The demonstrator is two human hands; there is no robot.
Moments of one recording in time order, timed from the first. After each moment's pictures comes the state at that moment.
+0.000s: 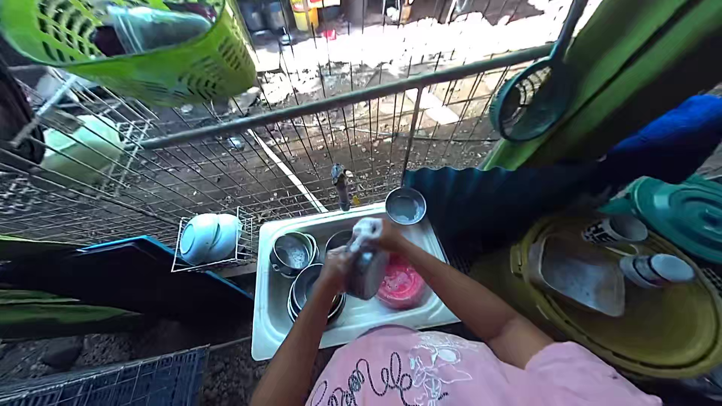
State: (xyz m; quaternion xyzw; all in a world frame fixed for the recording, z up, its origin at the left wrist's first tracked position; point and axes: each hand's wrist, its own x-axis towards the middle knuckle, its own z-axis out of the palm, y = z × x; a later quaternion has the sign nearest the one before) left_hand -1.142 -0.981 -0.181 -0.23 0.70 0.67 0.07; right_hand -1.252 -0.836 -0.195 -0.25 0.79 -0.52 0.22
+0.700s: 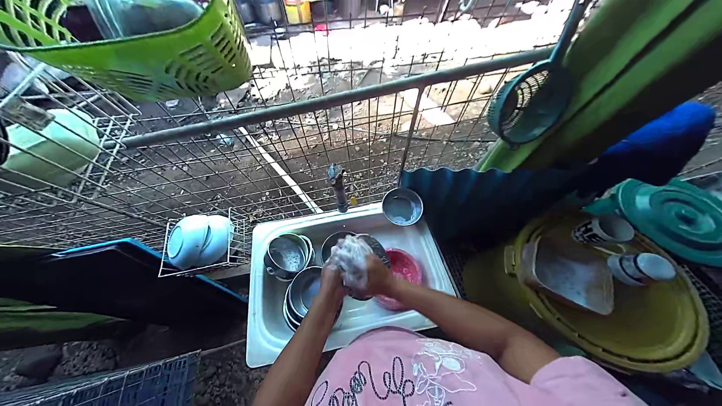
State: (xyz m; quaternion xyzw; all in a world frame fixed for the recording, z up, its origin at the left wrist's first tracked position) left_hand -1.143 -0.970 -0.224 -0.34 0.49 0.80 0.00; right_hand -1.185 -0.853 -0.231 -0.40 0.80 -0.45 0.00
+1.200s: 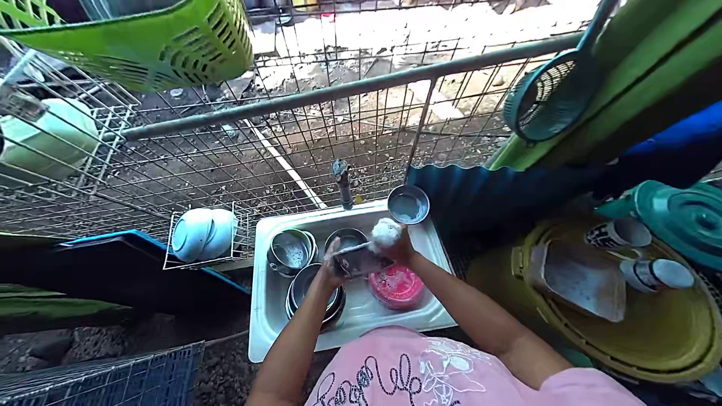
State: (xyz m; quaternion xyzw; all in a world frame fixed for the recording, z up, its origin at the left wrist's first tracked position) left_hand -1.167 -1.012 -0.272 -0.31 0.37 0.85 0.20; right_hand -1.240 -0.828 -0.235 -0.24 0.81 -0.53 -0.07
